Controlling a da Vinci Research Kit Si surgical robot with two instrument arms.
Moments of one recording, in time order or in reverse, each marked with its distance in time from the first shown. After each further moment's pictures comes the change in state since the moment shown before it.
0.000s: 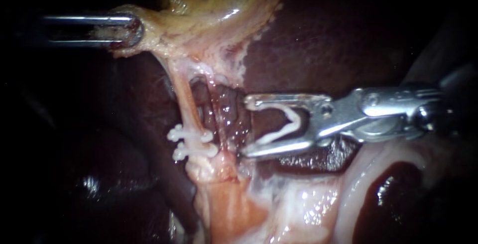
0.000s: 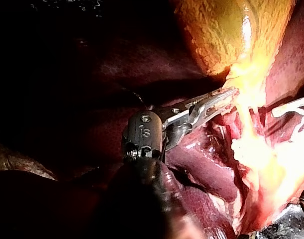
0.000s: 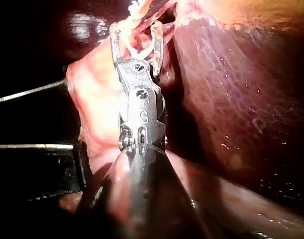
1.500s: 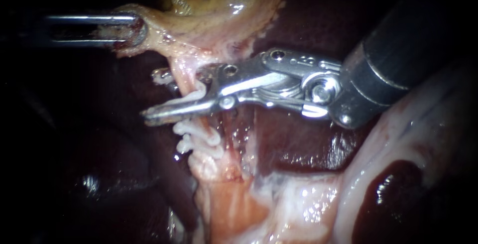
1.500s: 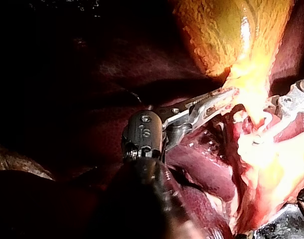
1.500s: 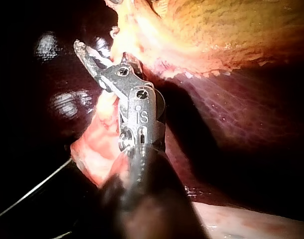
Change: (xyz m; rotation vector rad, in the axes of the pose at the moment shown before) right arm 0.006 0.005 0.009 0.067 0.139 0.138; left arm 0.000 0.000 0.000 0.004 0.002 -0.001
